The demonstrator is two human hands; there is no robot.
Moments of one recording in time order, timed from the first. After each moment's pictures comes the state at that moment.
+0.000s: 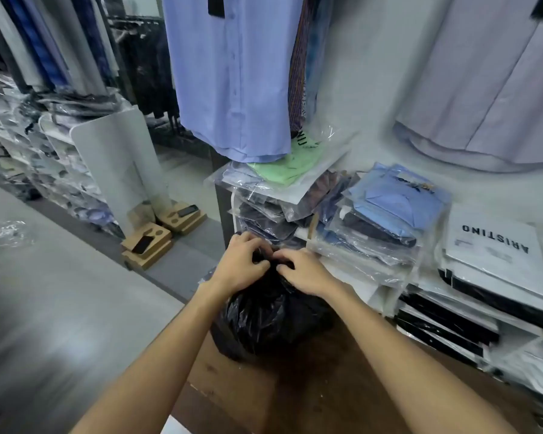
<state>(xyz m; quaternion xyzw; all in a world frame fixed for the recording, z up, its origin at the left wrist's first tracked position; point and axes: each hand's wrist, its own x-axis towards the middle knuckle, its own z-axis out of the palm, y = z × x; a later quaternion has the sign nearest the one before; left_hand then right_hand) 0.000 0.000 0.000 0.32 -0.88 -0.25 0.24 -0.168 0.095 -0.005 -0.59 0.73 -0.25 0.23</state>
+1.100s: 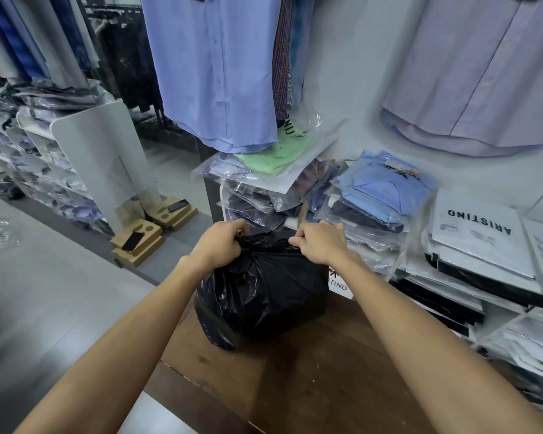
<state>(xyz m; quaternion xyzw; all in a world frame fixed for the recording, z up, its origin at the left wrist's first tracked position) 0.003 -0.024 0.019 0.33 -0.91 -0.19 0.15 -0.202 0.103 0.035 -0.55 0.83 -0.10 0.08</state>
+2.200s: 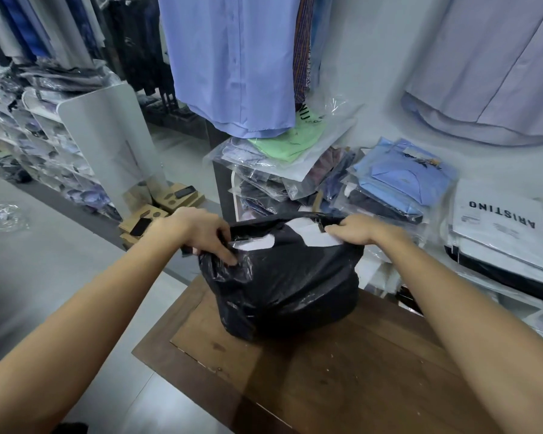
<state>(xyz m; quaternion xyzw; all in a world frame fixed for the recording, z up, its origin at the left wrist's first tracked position) 0.055 -0.044 0.082 0.35 -0.90 -0.07 -0.23 -0.258 0.102 0.039 -0.49 0.84 0.03 0.24</state>
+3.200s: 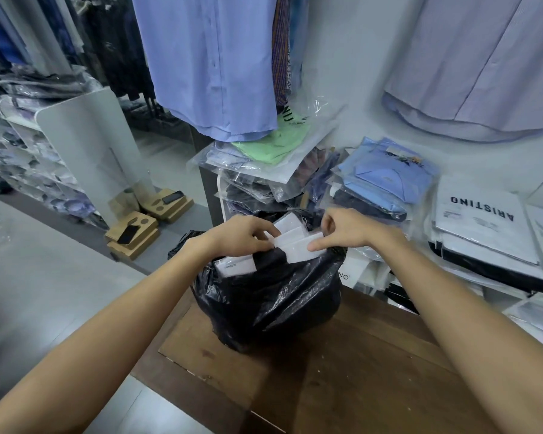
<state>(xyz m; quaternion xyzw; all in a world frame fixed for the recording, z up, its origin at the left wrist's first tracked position) -0.010 -0.005 0.058 0.24 -0.93 -0.27 -0.02 -0.247 0.131 0.067 -0.57 0.78 -0.10 0.23</state>
